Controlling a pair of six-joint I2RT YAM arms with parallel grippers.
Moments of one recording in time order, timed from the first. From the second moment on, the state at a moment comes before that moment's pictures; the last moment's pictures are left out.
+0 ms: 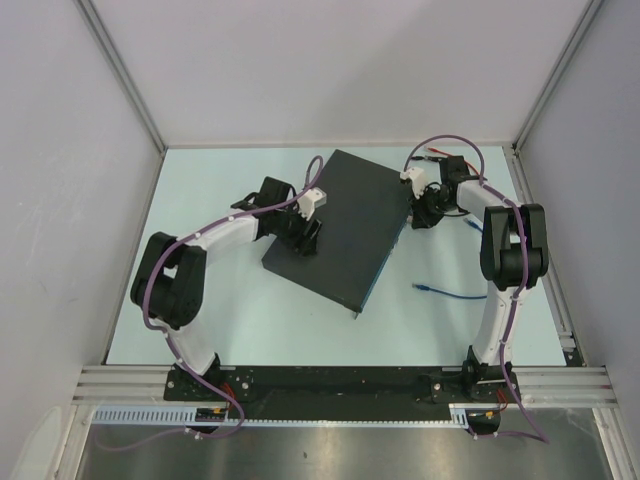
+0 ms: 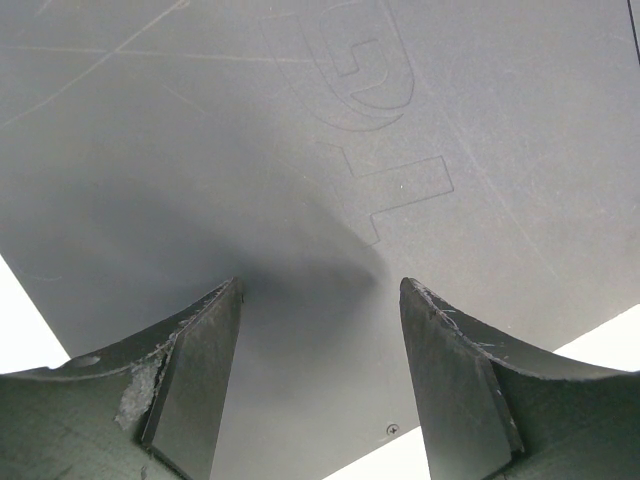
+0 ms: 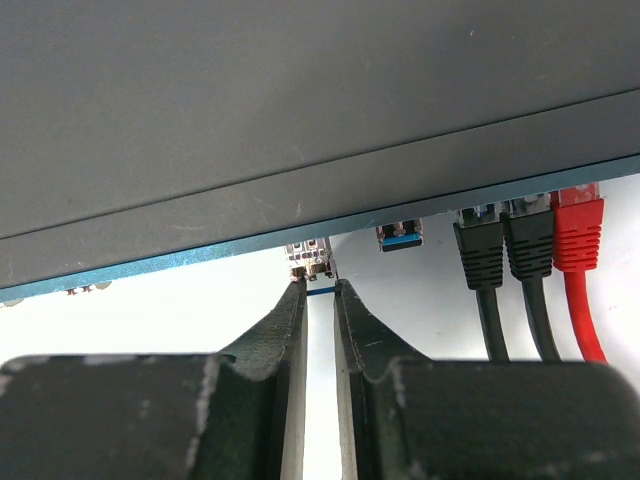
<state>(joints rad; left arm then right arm) -0.43 1.75 1.16 -0.36 0.43 0.24 0.08 2.05 1.46 -0.54 -0.50 -0.69</state>
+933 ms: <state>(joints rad) -0.44 1.81 1.22 -0.36 0.46 0.22 -0.22 1.72 1.24 -0.62 -0.53 -0.63</state>
